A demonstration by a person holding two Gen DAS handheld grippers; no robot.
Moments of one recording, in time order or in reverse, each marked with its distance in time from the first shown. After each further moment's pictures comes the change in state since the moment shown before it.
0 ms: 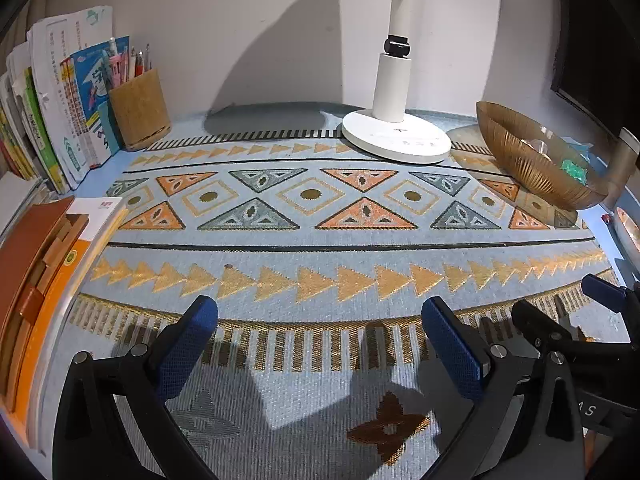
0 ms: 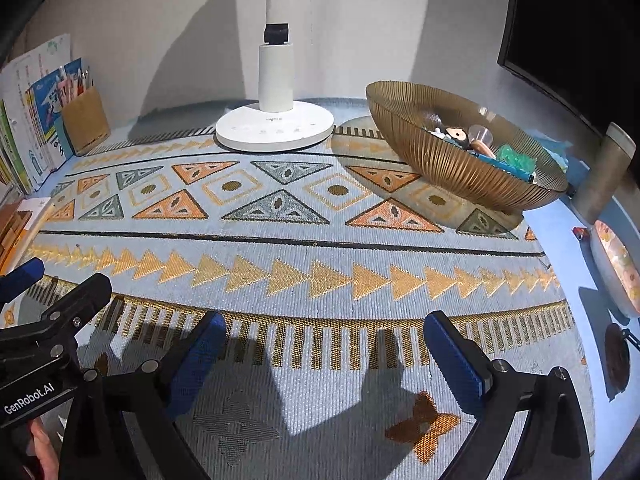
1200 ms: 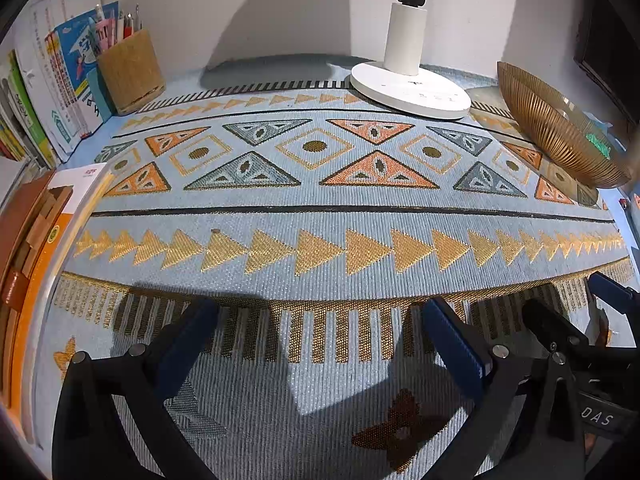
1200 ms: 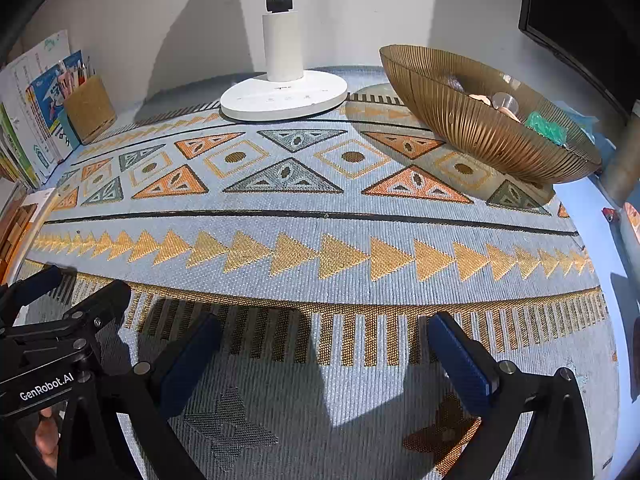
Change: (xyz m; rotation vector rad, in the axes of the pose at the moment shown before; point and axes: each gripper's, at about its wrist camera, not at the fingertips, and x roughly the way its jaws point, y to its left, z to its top) left arm 0.031 -0.004 -0.002 -0.003 0.156 0.023; right arm 0.022 -0.004 -0.003 0.024 0.083 0.082
